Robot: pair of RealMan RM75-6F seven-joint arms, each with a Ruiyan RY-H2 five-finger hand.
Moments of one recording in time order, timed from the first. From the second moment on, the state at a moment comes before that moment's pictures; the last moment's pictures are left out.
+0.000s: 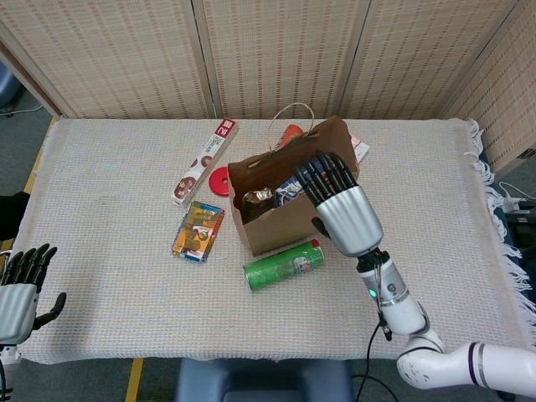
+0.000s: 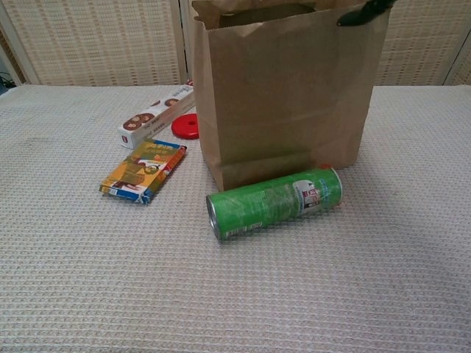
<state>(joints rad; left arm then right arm) -0.09 -1.16 -0.05 -1.57 1.50 1.51 0.04 0.68 -1.28 0.24 -1.90 -1.39 1.35 -0.67</state>
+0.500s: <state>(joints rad) -0.09 -1.17 -0.05 -1.57 1.50 1.52 0.06 0.57 -1.13 -0.02 -1.95 -1.43 1.09 -0.41</state>
